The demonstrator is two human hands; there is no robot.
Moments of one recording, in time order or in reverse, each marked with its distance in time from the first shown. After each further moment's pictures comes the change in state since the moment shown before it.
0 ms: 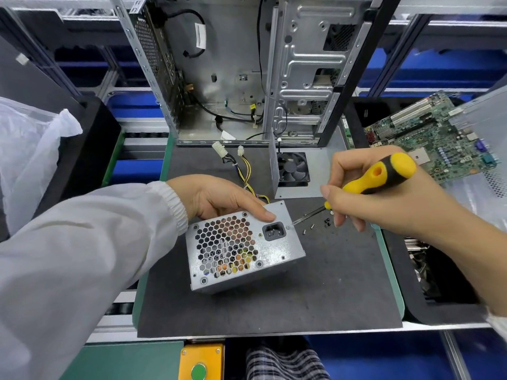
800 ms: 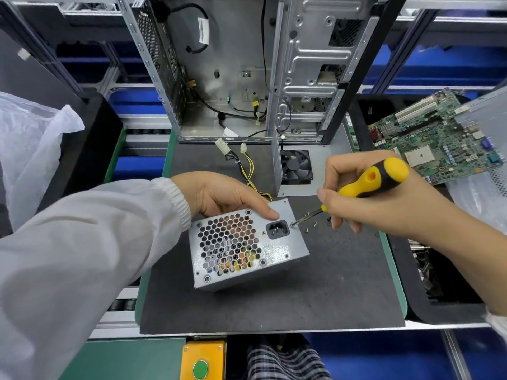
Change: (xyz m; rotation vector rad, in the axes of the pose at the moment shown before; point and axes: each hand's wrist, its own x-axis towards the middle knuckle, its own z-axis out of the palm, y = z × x) left_hand -0.001 0.002 0.001 0.026 0.019 -0.012; right_hand 0.002 -0.003 0.007 -0.021 -0.041 0.056
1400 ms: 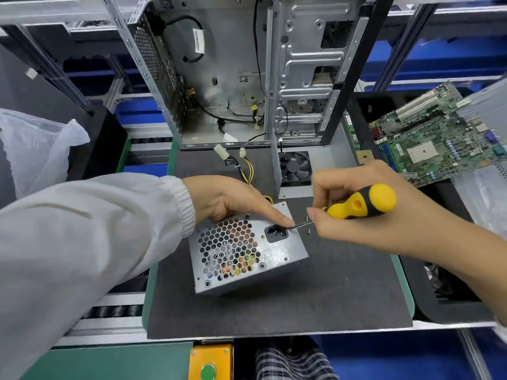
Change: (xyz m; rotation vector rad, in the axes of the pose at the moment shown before) left_hand 0.000 0.015 0.020 0.140 0.186 -0.080; right_hand -0.012 -0.005 0.003 -0.177 -0.055 -0.134
